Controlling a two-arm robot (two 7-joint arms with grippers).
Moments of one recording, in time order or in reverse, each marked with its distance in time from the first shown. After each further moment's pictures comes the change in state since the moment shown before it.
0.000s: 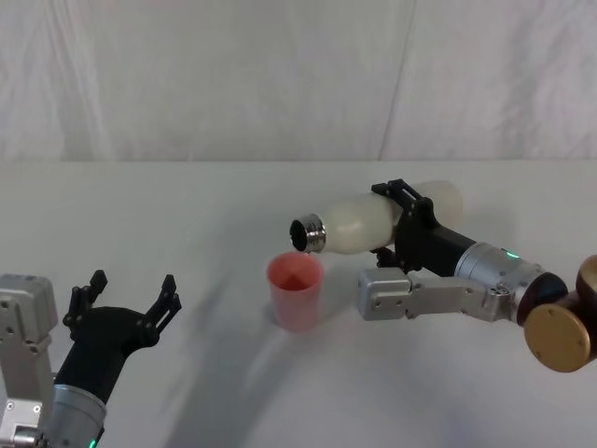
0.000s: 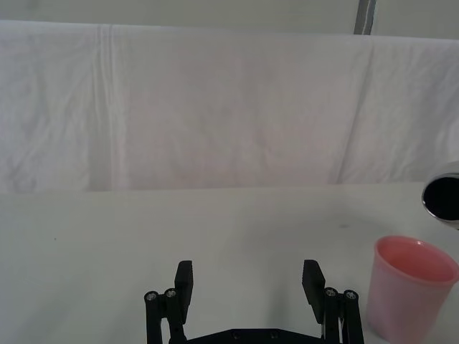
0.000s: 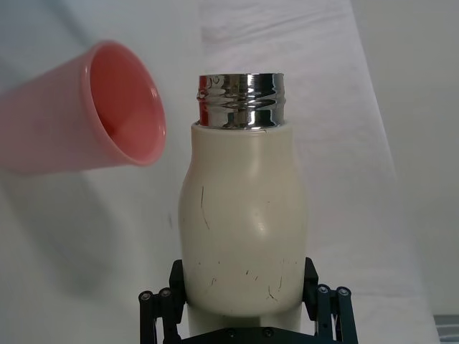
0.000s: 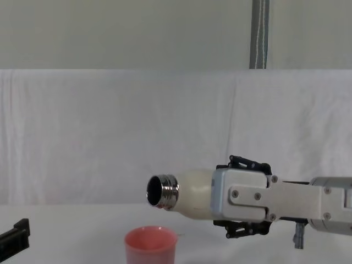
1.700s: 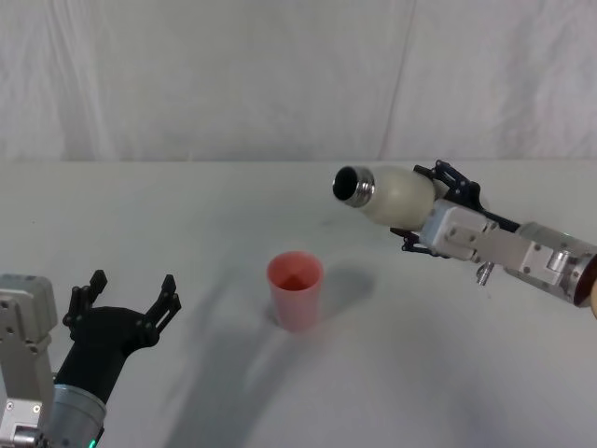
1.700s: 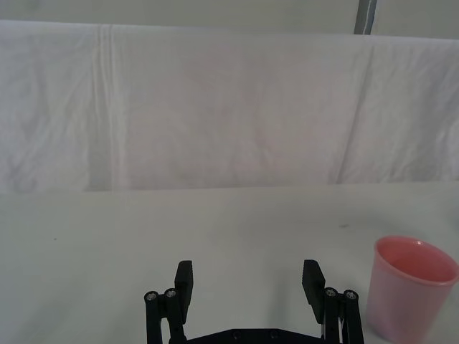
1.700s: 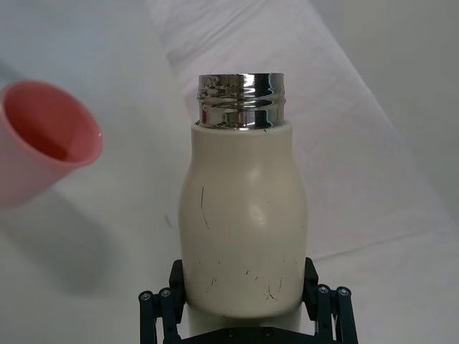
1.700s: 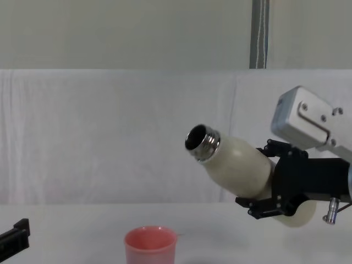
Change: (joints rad) left arm 0.000 0.000 0.000 0.000 0.000 0.000 0.000; right arm -0.024 0.049 0.134 -0.027 0.385 -0.015 0.157
